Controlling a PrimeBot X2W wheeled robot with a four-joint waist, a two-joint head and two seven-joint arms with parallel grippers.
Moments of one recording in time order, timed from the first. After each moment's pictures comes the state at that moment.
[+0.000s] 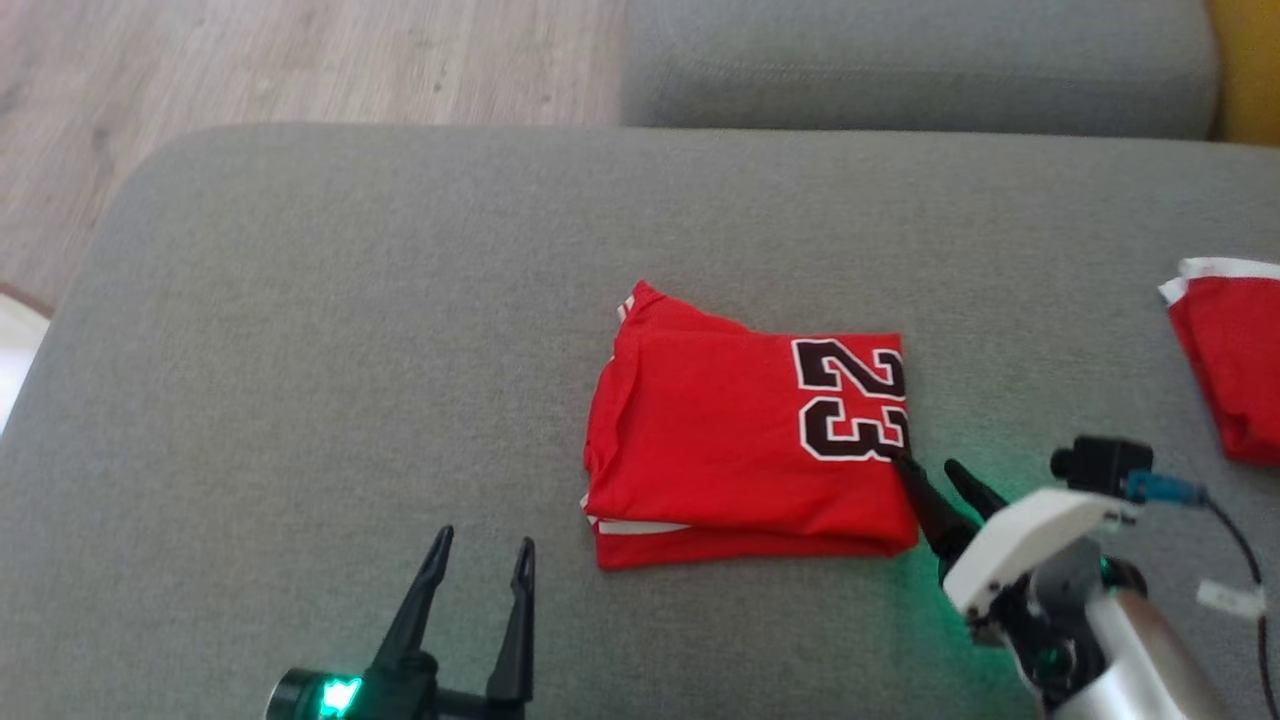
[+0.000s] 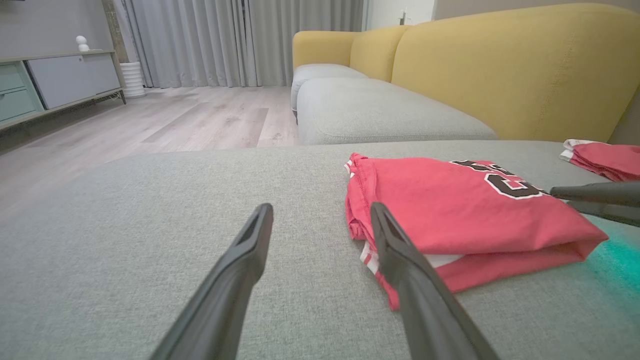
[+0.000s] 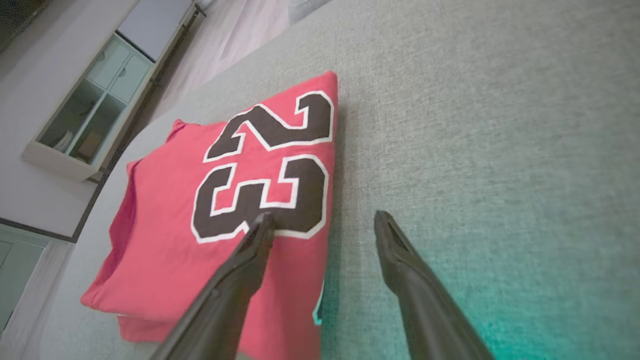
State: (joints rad) left arm 0.12 0.10 -0.38 0.13 -0.14 0.11 -0.25; right arm -0.15 -0.14 0.19 0.45 0.69 0.13 0.23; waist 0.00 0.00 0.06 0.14
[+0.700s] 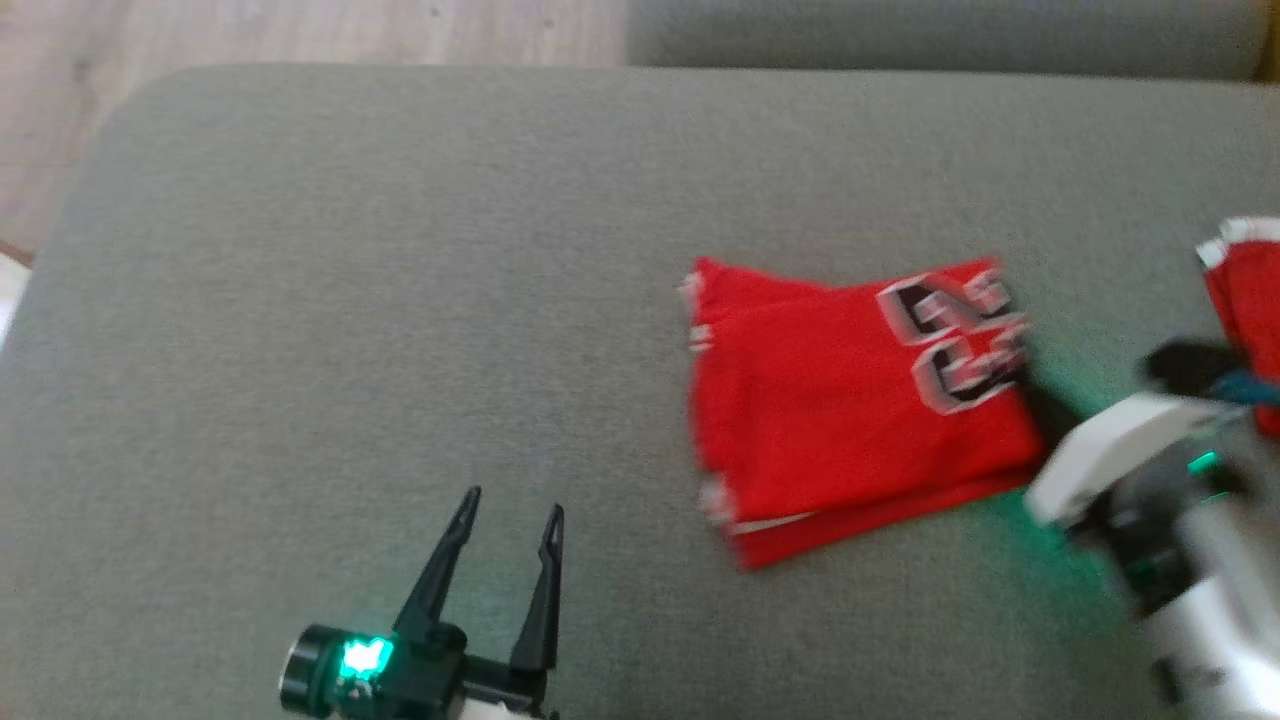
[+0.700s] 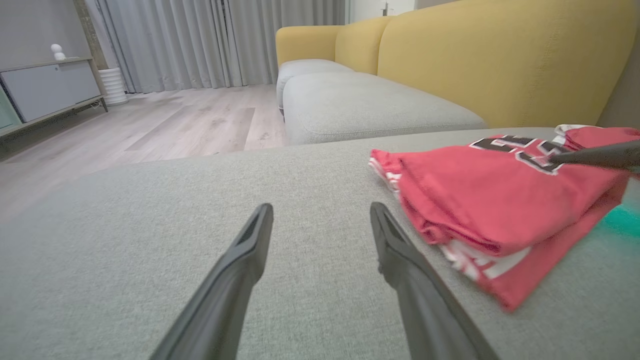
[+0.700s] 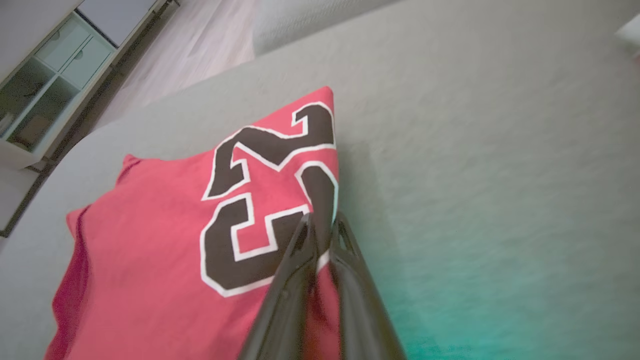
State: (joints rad) left arm 0.07 0.08 -0.41 0.12 -0.07 0.11 -0.25; right arm -0.30 -0.24 0.16 0.51 0.65 0.13 0.27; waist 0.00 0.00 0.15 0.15
